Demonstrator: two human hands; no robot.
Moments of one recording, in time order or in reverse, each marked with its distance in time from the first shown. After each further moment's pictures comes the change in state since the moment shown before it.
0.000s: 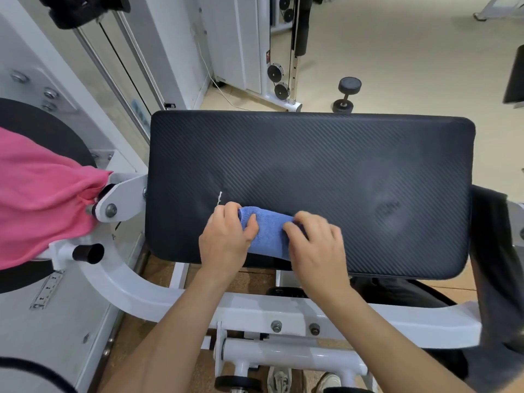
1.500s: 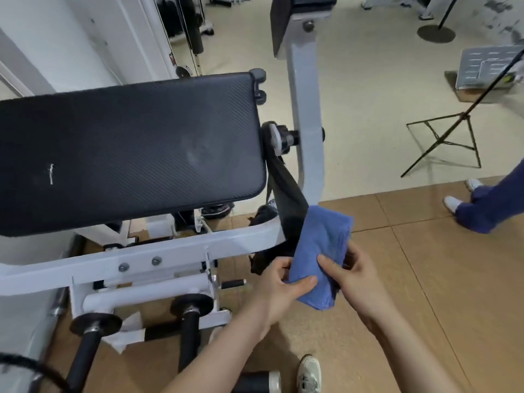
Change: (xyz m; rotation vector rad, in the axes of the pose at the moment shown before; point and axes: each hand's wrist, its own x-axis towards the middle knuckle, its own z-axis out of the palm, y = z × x) left_hand -0.299 0.293 0.124 -0.901 -0.947 -0.341; right_hand -0.270 0.228 -0.234 1.141 -0.141 1.088
